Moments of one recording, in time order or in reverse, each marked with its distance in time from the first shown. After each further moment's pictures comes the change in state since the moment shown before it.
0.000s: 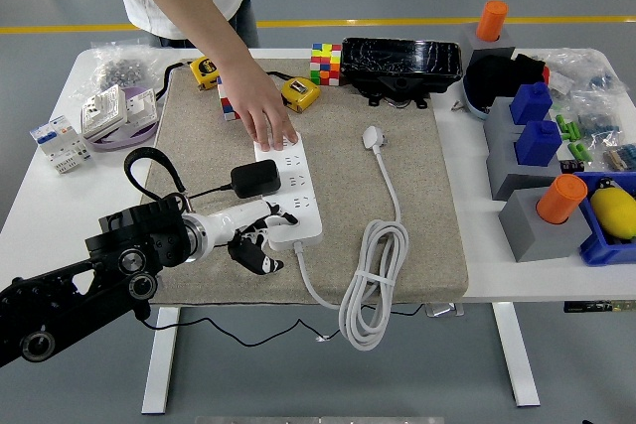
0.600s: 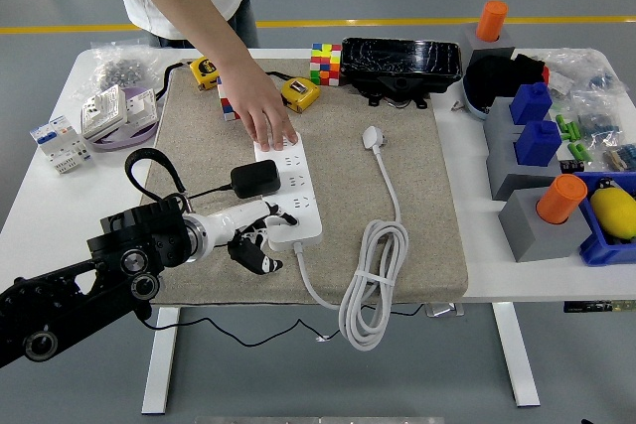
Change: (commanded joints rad) left arm 0.002 -0.004 0.009 0.014 0.002 0.000 0.006; right arm 0.001 0.000 -0.003 0.000 0.000 0.000 0.000
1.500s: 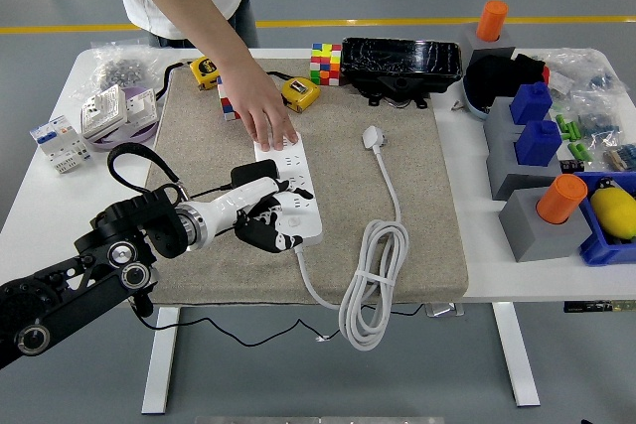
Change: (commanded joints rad) left arm 0.046 -0.005 -0.084 -0.007 -0.102 0.148 -0.232; right arm 0.001 0.002 0.000 -0.001 0.001 0.000 0.000
